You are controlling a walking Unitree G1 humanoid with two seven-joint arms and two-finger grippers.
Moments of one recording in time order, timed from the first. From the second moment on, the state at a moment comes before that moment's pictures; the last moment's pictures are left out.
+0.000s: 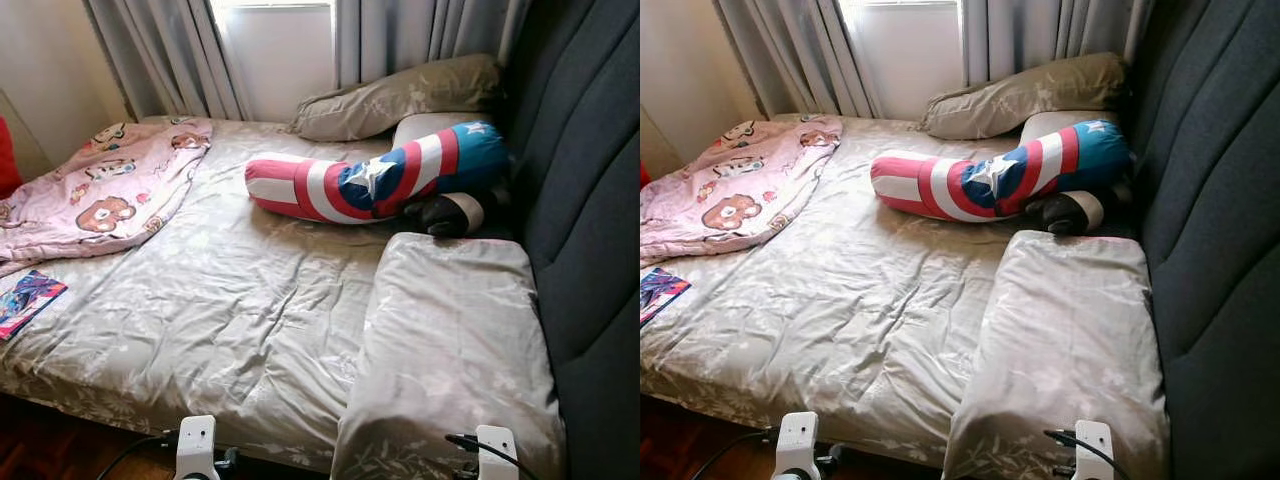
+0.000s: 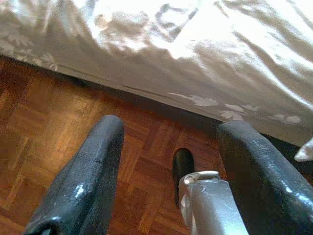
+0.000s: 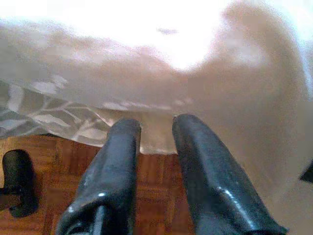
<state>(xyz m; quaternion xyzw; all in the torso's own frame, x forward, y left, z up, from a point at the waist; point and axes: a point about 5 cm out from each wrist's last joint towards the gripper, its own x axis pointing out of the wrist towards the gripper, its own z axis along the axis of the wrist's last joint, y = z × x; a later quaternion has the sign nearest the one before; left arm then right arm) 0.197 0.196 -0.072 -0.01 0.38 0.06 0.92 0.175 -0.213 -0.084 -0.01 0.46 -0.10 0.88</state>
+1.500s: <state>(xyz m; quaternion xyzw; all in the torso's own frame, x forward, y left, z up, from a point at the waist) 0.188 0.198 -0.077 -0.01 0.40 0.06 0.92 0.173 -0.206 -0.087 -0.02 0.48 -0.08 0.88</state>
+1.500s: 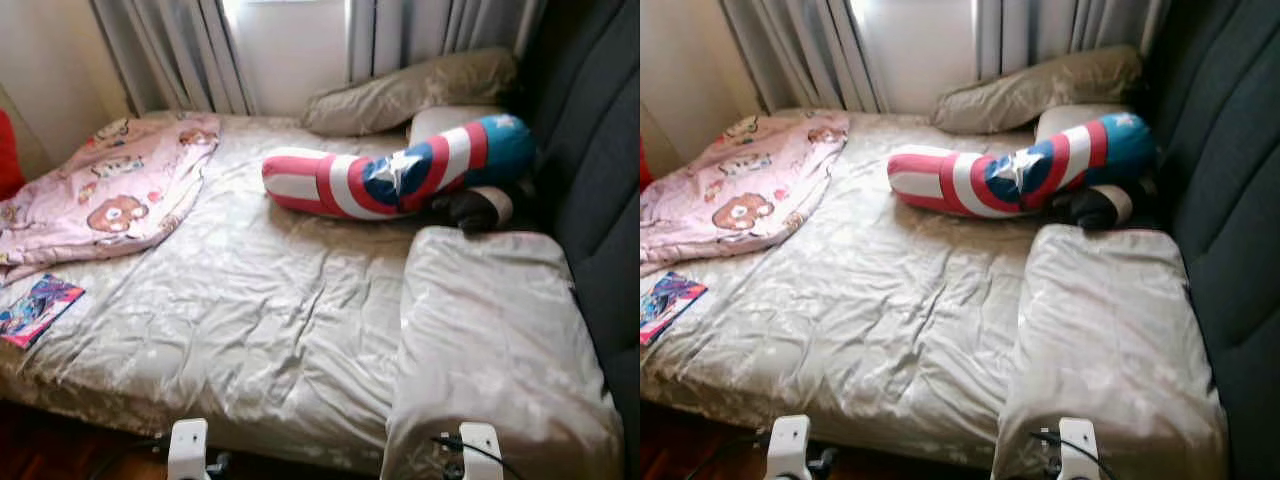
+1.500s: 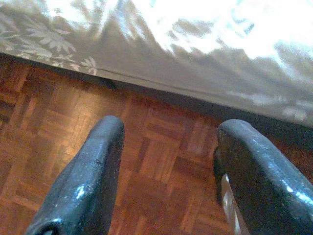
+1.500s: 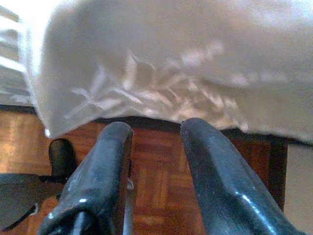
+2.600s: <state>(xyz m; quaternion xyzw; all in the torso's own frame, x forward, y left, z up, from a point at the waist) 0.188 0.195 -0.077 -0.02 0.40 0.06 0.91 0.167 -0.206 -0.090 -0.02 0.49 -0.07 0.87</state>
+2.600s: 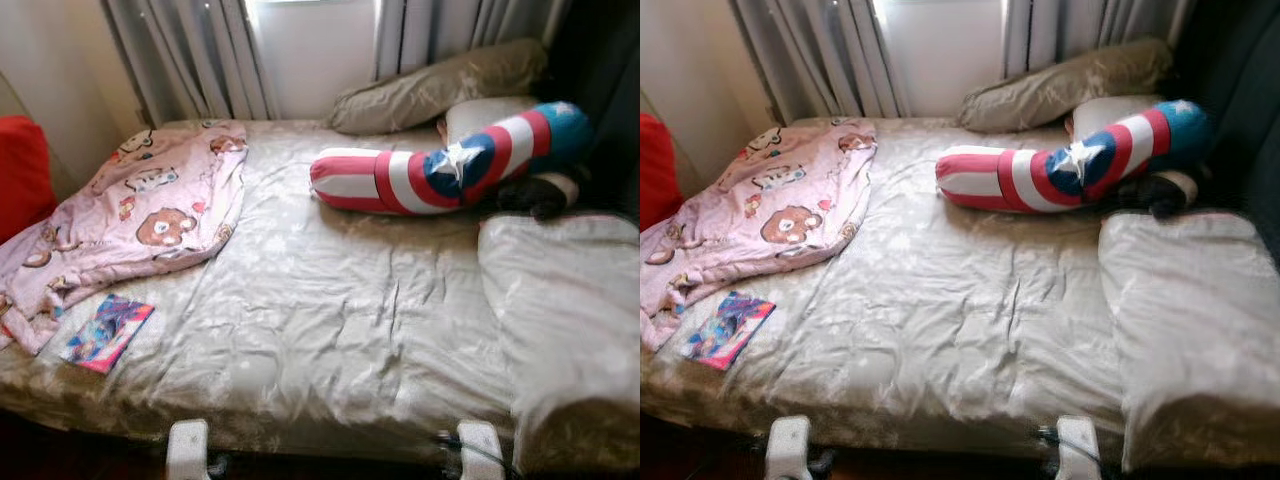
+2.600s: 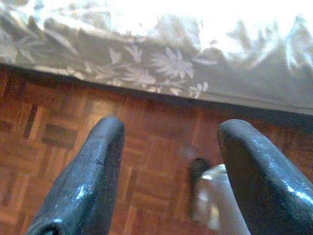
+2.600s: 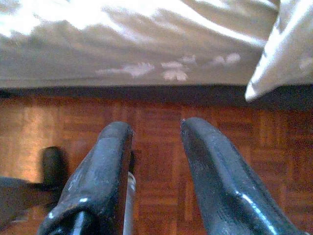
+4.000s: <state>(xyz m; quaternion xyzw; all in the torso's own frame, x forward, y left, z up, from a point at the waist) 0.189 0.198 -0.077 -0.03 0.40 0.07 0.91 0.174 -0.197 -0.087 -0.02 0.48 -0.05 0.88</state>
